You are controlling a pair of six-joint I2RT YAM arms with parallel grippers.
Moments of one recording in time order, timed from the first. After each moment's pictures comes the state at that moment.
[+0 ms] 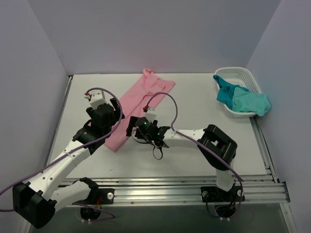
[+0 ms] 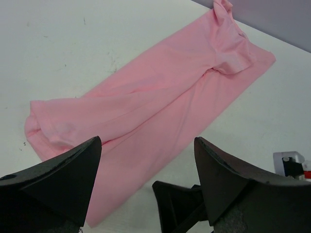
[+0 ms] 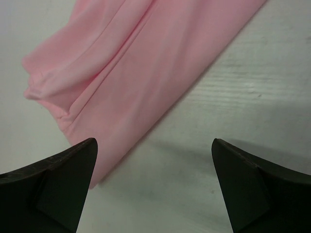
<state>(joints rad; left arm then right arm) -0.57 1.06 0.90 -0.29 -0.63 -0.60 0.96 1.88 1.14 0.09 0.33 0.91</state>
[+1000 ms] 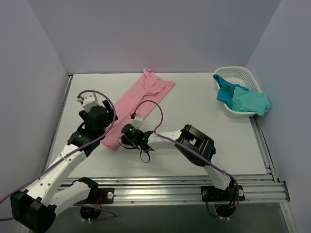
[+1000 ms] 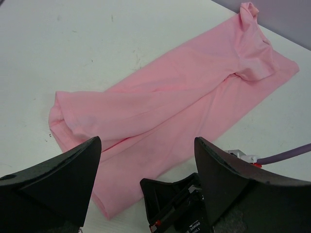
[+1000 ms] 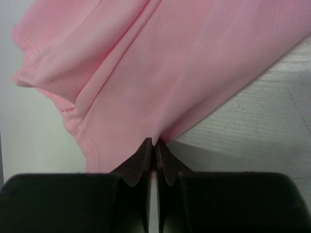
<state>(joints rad) -0.48 0.98 0.85 -0.33 -0.62 -0.60 1.07 2.17 1.35 0.14 0.30 1.05</state>
